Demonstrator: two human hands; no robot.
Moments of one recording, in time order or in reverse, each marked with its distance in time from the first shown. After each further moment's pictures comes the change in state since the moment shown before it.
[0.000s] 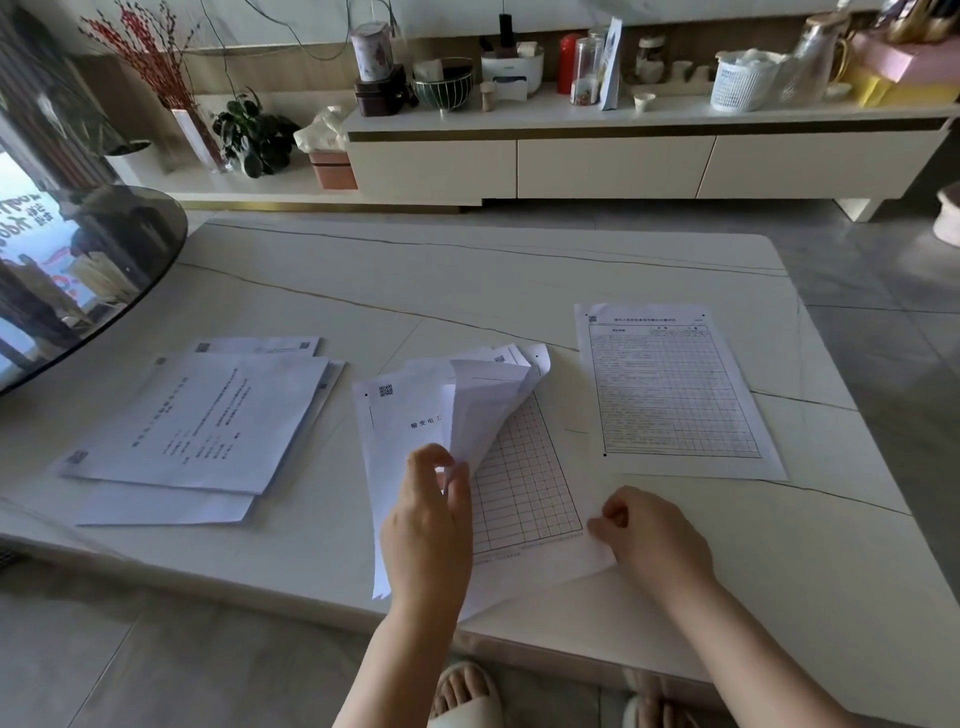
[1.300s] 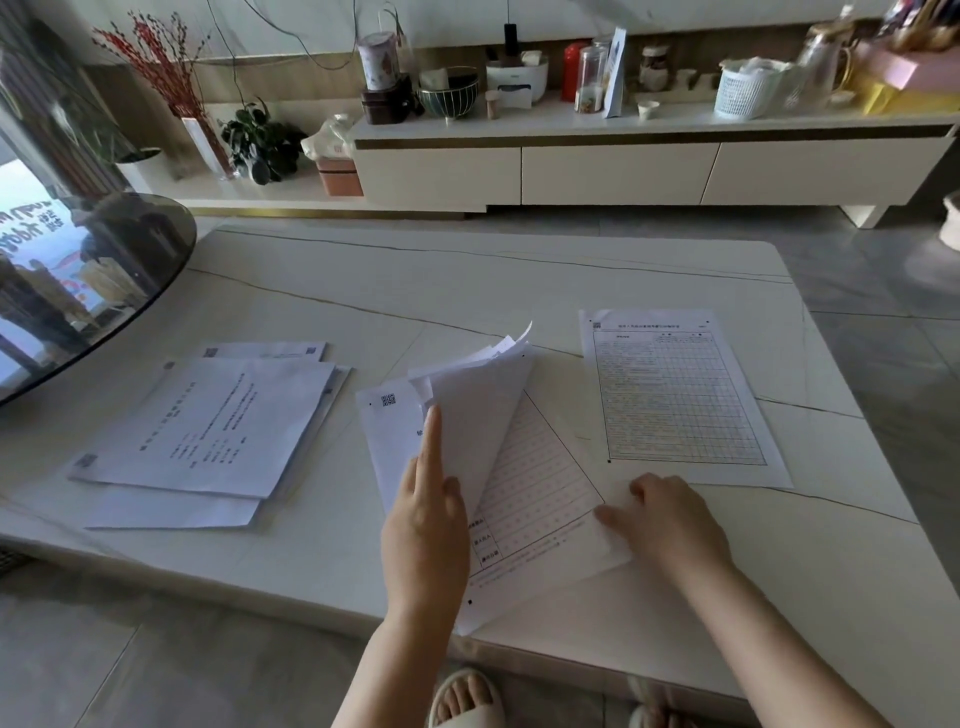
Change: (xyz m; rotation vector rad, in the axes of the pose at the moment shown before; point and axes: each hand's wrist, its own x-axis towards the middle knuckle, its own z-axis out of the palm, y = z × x) left_hand 0.001 -0.003 -0.005 0.060 -0.062 0.025; right_hand 0.018 0.001 -0.013 -0.140 -0.006 0.069
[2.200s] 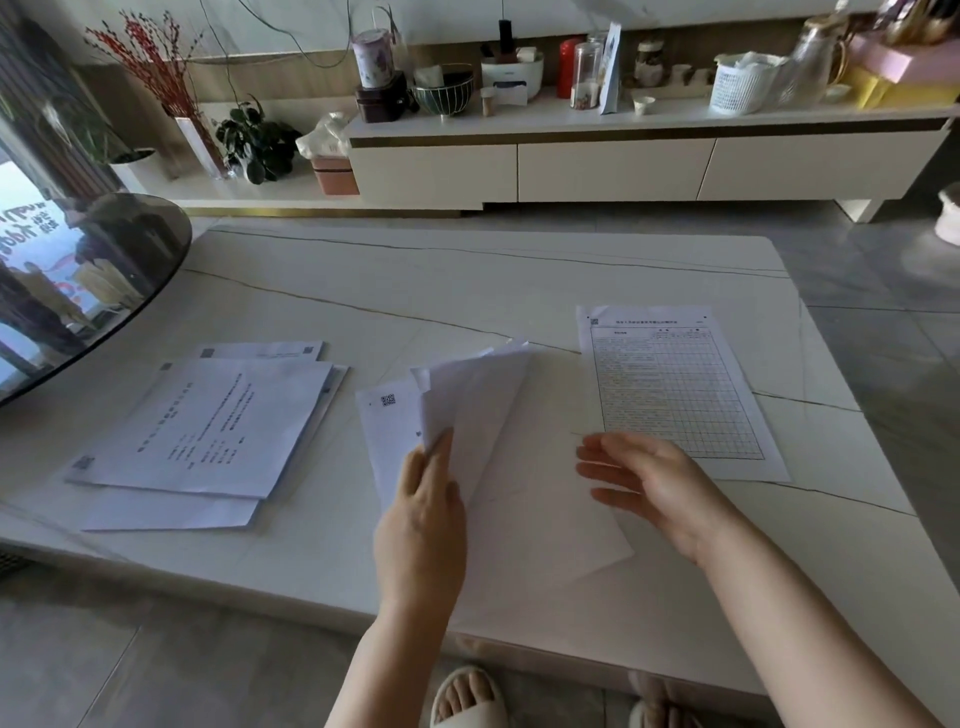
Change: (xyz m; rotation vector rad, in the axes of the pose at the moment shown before) left_hand 0.004 -0.009 -0.001 0.182 -0.060 0.107; right_hand -0.002 -0.023 -0.028 1.168 -0.249 -0.058
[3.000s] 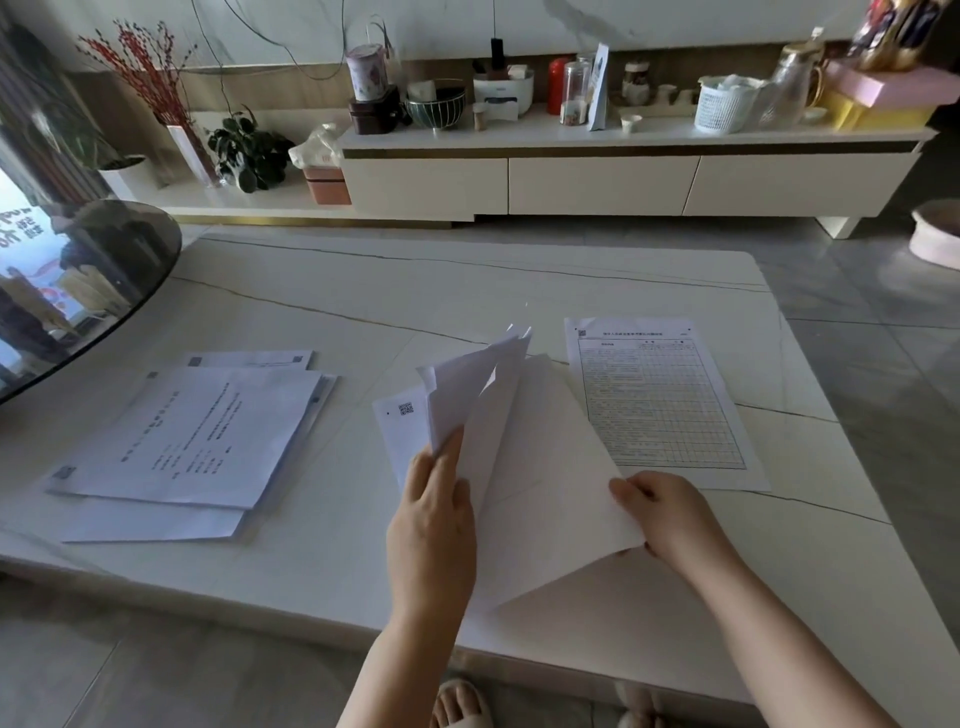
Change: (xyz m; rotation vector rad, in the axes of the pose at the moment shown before) left_hand 0.000 0.025 0.001 -0.158 0.088 0.041; right_hand -0.008 0.020 -0.021 -0.707 0.220 -0.123
